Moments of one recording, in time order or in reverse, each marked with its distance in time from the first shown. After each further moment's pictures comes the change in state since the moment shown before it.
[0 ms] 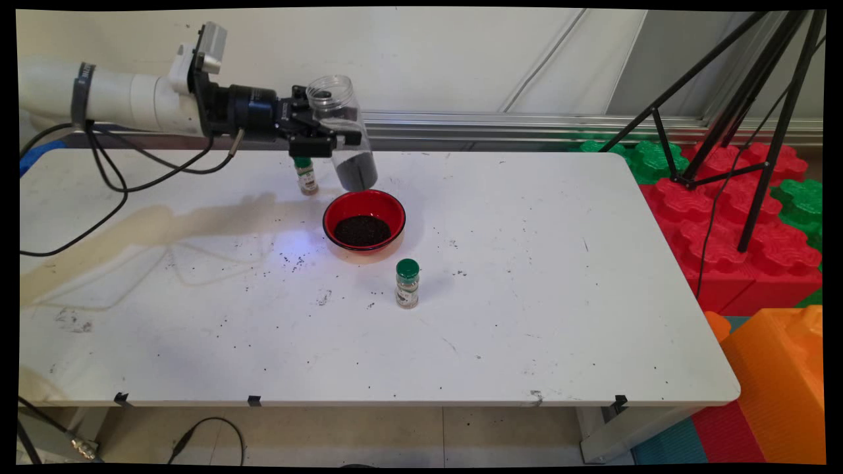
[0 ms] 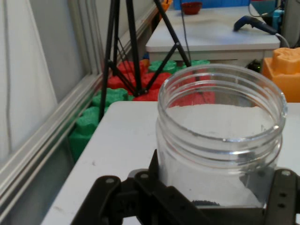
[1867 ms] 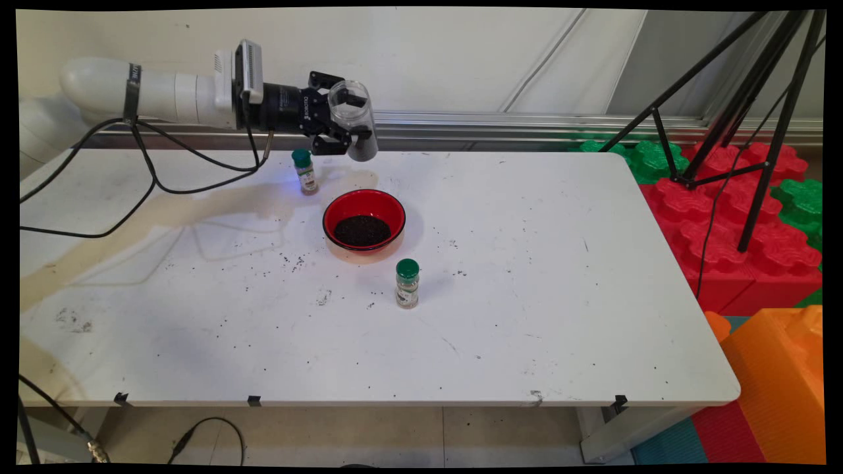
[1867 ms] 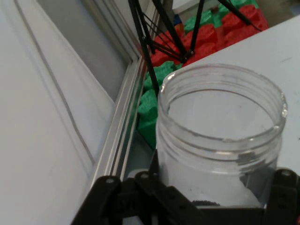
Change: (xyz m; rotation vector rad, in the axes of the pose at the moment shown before) arm -0.027 -0.054 0.030 0.083 -0.083 0.446
